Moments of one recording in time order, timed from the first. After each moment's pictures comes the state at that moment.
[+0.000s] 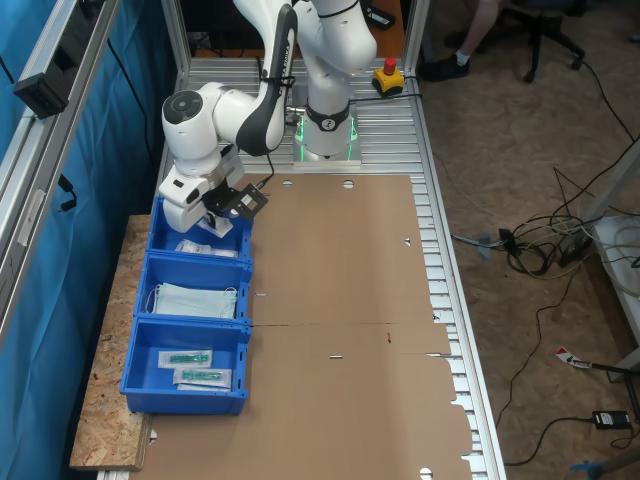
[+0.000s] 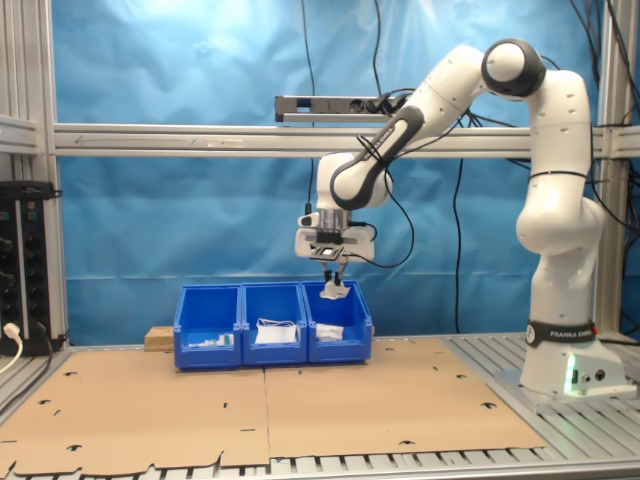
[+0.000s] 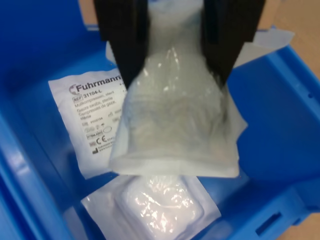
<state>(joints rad) -0.89 0.08 0.29 -2.35 0.01 2.43 -0.74</state>
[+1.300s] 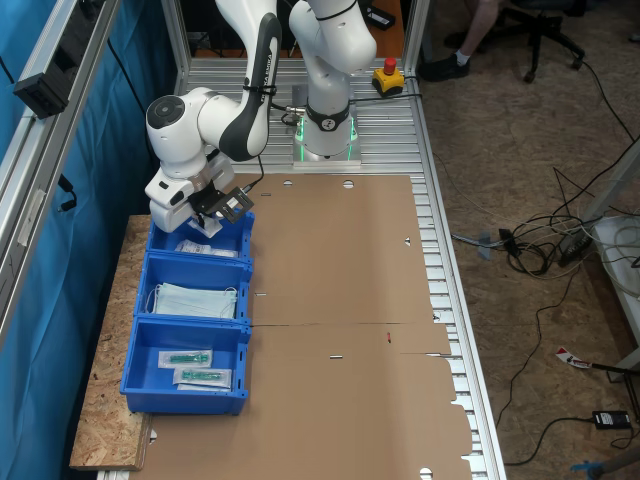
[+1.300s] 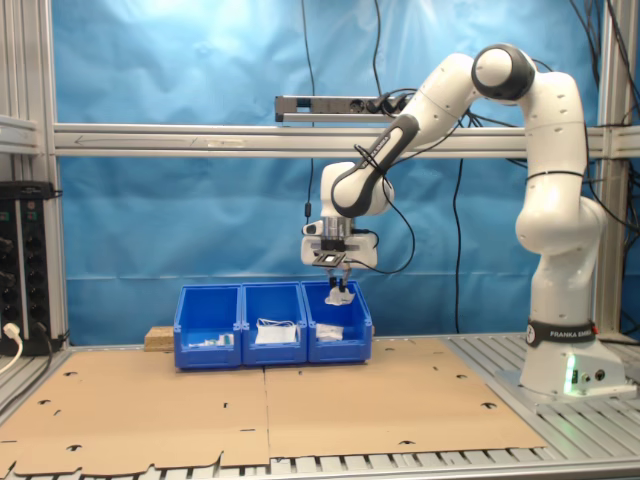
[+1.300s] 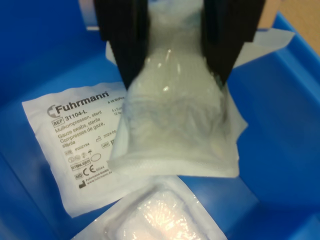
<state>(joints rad) -0.90 0.14 0.24 -2.33 0.01 2.45 -0.74</state>
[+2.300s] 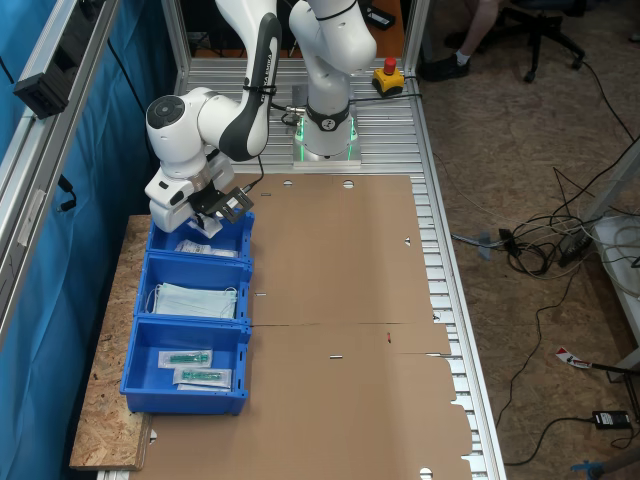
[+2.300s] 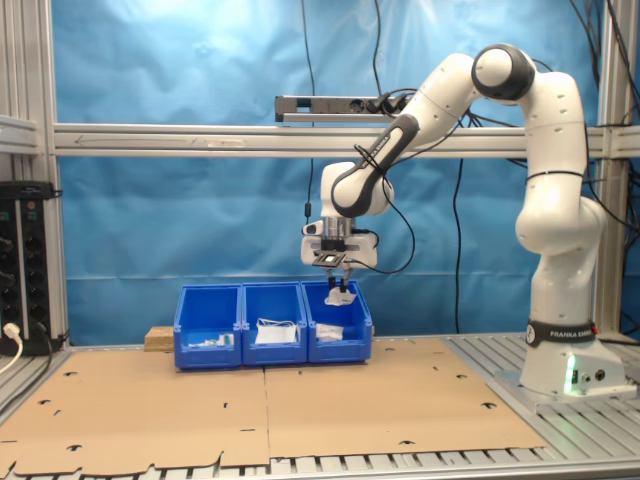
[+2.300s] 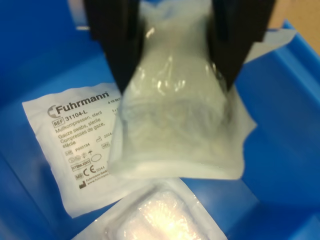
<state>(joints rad) -0.90 0.14 0.24 -2.33 0.01 2.45 -0.74</state>
